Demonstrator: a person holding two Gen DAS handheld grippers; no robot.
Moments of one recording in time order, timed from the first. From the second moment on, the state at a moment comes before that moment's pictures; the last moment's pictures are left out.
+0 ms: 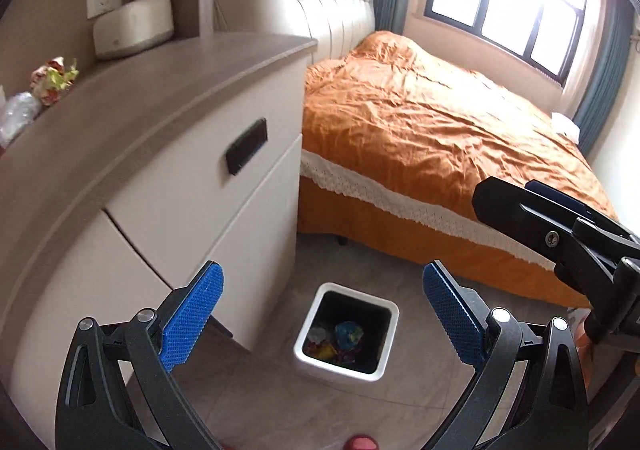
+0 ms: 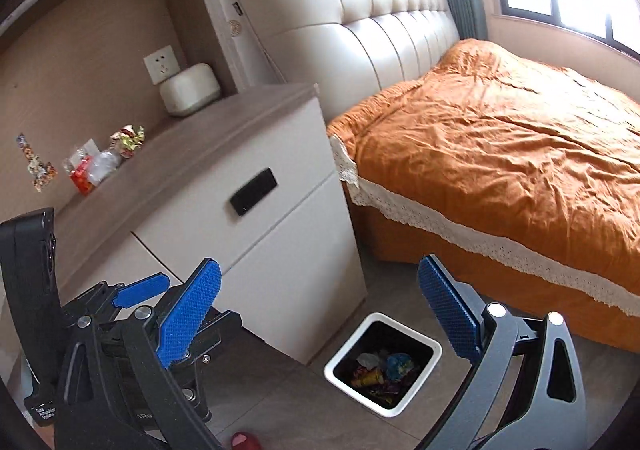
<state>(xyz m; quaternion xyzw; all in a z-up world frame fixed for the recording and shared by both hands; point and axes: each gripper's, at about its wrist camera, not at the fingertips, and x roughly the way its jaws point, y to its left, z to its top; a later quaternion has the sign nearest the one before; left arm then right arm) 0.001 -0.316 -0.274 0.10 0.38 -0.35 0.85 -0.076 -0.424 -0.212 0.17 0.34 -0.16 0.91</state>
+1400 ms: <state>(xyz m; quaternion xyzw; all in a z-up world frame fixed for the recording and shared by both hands) 0.284 -0.132 -0.180 0.13 0.32 -0.22 0.91 0.303 -0.240 -0.161 0.01 0.35 0.10 0.93</state>
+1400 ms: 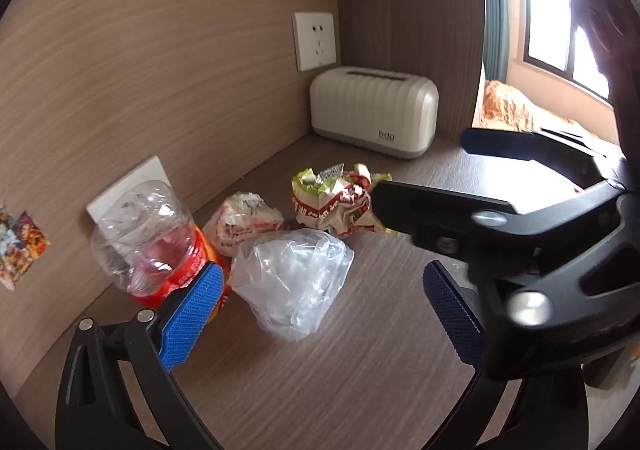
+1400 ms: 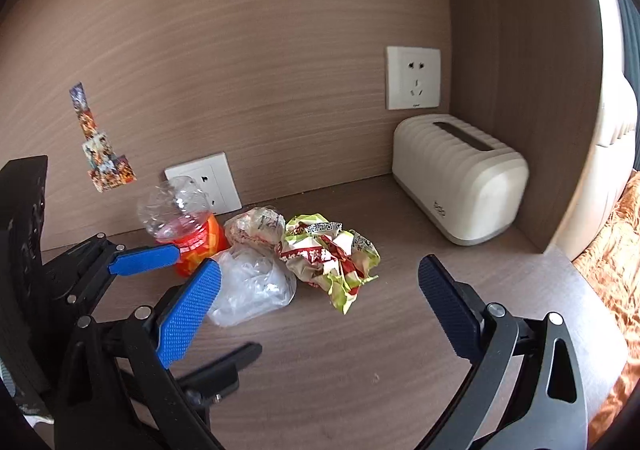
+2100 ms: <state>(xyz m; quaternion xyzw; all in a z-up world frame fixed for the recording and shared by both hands) 0.340 -0.133 -0.205 0.10 0.38 -0.25 0.89 0.375 -0.245 -0.218 0.06 0.43 0.08 0.90</state>
